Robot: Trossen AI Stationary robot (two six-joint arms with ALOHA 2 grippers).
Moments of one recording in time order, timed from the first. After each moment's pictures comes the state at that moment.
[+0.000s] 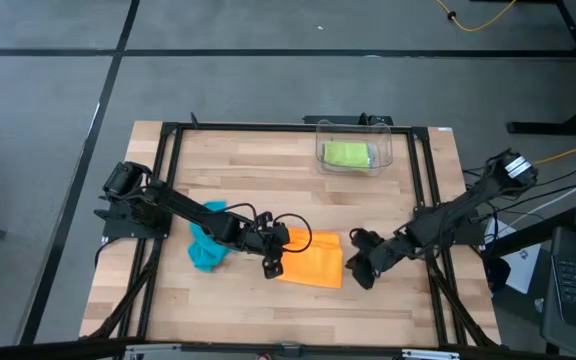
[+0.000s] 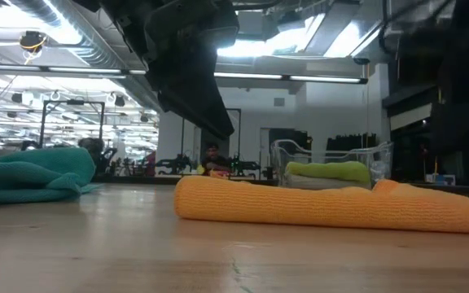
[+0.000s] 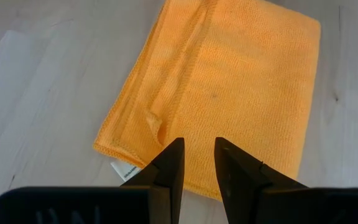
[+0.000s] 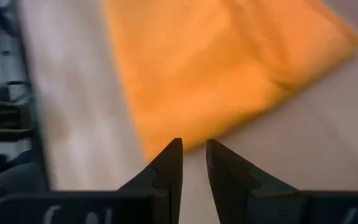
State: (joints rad) left arm -0.30 1.75 1.10 -0.25 -0.29 -0.49; right arm 0.56 1.31 0.55 -0.08 0.20 1.10
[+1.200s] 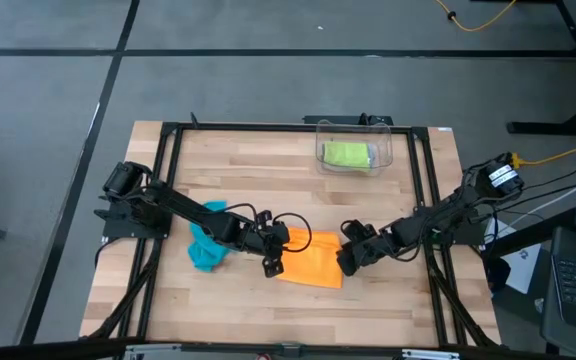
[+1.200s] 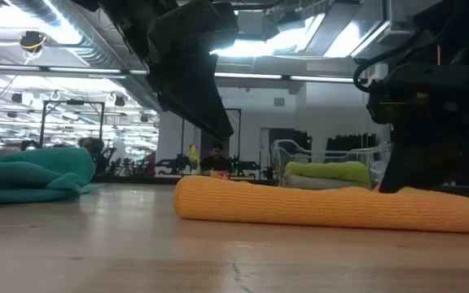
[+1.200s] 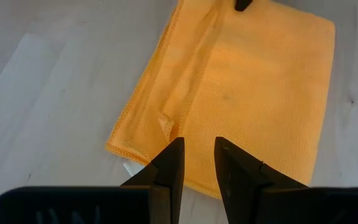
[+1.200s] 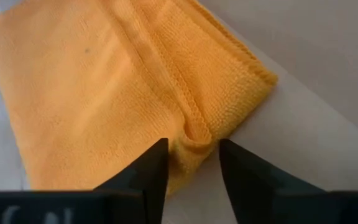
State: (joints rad) left arm -0.30 1.75 1.10 -0.26 -0.33 -0.49; right arm 0.45 1.51 0.53 0.00 0.31 1.17
